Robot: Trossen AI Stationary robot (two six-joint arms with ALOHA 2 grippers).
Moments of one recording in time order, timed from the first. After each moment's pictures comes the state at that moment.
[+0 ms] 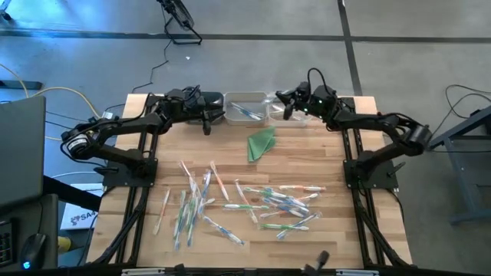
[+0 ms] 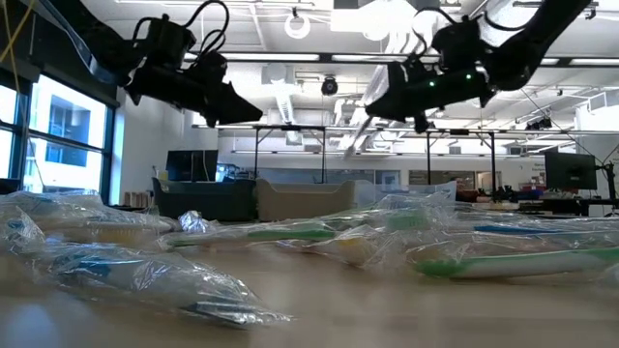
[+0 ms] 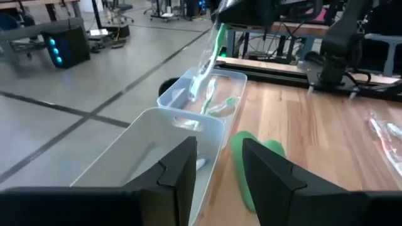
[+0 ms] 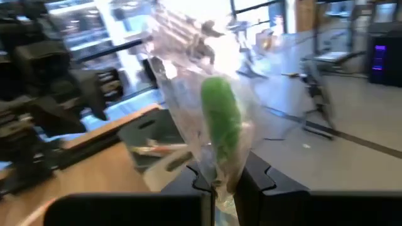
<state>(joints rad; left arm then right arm) 0.69 1.27 0.57 0.55 0.38 0.08 -0.71 1.40 0.63 0.70 -0.17 0.23</state>
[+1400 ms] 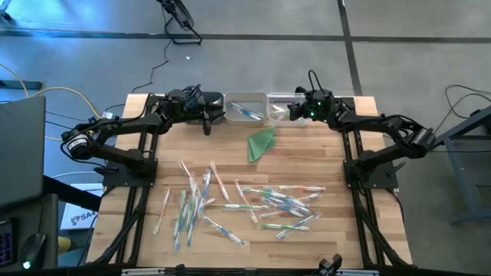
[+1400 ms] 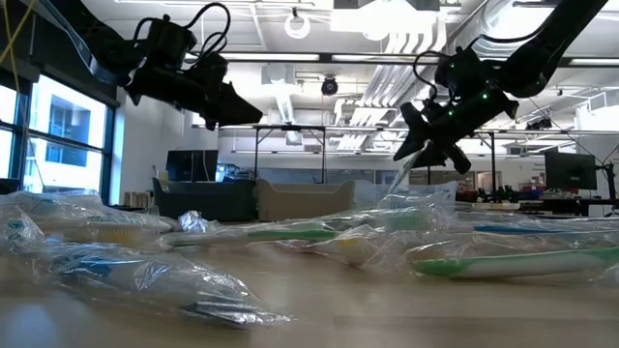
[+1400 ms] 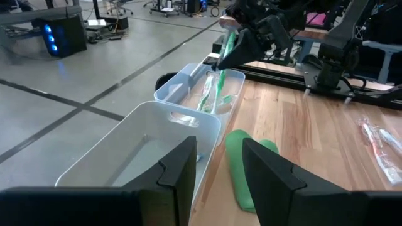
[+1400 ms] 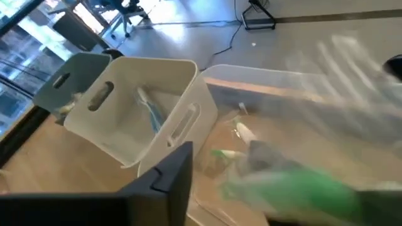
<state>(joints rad) 0.69 1.27 0.57 0.54 0.38 0.02 -0.79 1.38 0.56 0.36 -0.08 0.51</state>
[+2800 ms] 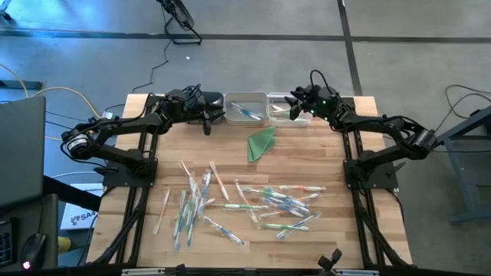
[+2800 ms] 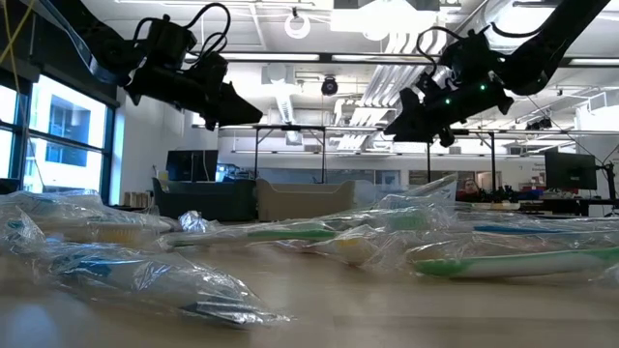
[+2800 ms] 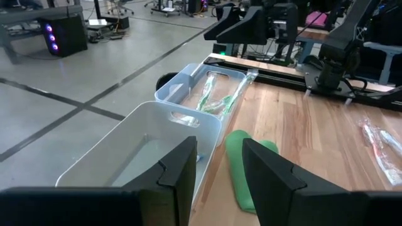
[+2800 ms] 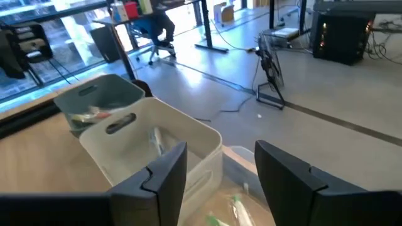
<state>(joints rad) 0.69 1.27 0.57 0.54 0.37 0.02 -0.78 1.36 0.56 0.58 -0.09 0.16</state>
